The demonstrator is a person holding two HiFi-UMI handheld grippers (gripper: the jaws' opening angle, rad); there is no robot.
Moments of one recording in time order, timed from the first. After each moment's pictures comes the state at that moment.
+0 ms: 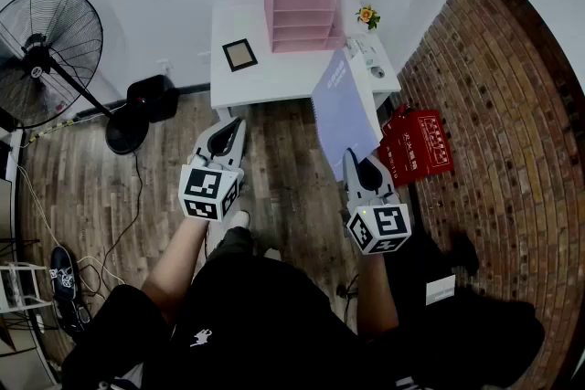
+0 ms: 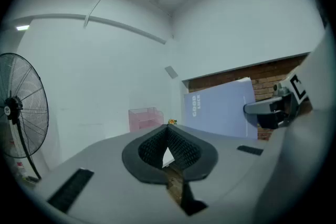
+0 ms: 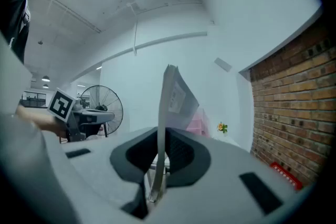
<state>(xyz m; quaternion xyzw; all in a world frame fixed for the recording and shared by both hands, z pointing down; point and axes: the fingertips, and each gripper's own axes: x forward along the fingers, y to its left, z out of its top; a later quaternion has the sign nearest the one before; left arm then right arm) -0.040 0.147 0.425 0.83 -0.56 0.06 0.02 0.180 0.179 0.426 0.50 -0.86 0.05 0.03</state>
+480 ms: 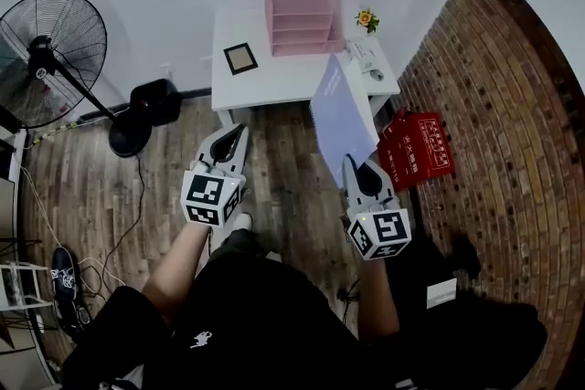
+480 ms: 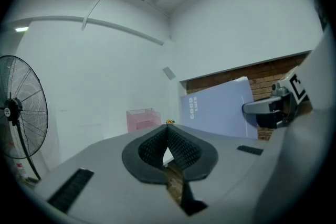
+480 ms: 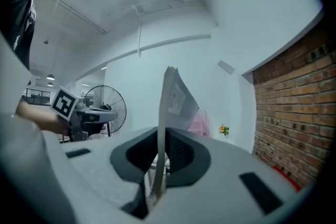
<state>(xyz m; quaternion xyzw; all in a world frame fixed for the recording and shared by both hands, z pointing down) -0.023 0.165 0.424 0.83 -0.56 0.06 0.01 0.190 0.197 0.424 0.48 -0.87 0.04 0.04</state>
